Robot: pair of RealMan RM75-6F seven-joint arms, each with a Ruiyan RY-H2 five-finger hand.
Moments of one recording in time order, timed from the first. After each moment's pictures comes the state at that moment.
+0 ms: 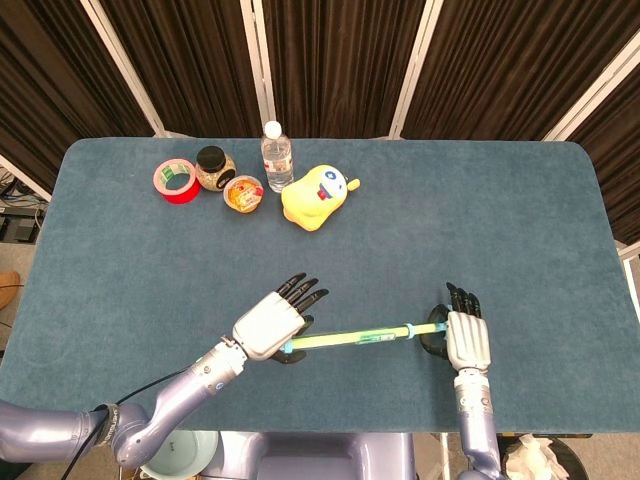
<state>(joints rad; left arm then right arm) -0.82 -1.55 -0.09 -1.77 1.32 0.98 0.60 0.26 -1.74 0.20 -1.51 -1.09 1.31 -0.44</state>
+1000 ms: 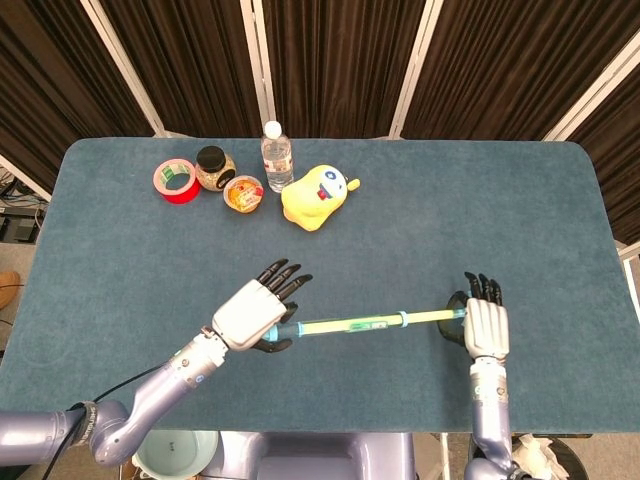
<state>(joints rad) -0.79 -1.44 -0.10 -1.82 1.34 1.03 0.54 0.28 -1.67 0.26 -1.51 -1.08 1.35 -0.46</state>
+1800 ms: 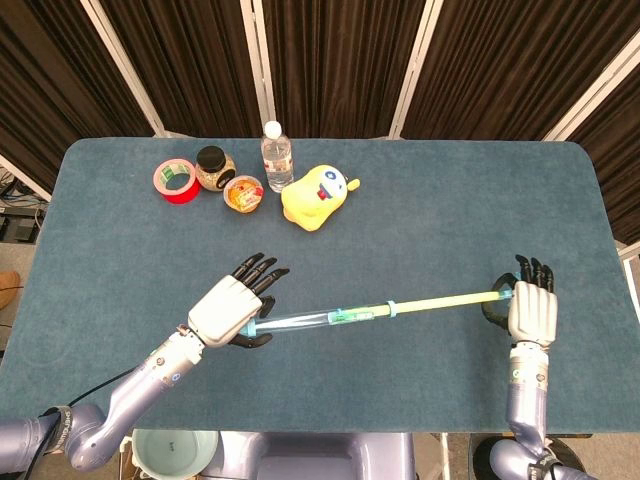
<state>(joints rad) -0.74 -1.35 -0.07 -1.84 1.39 1.07 0.46 0.28 -1.56 0.34 -1.49 -0.99 1.35 -0.42</state>
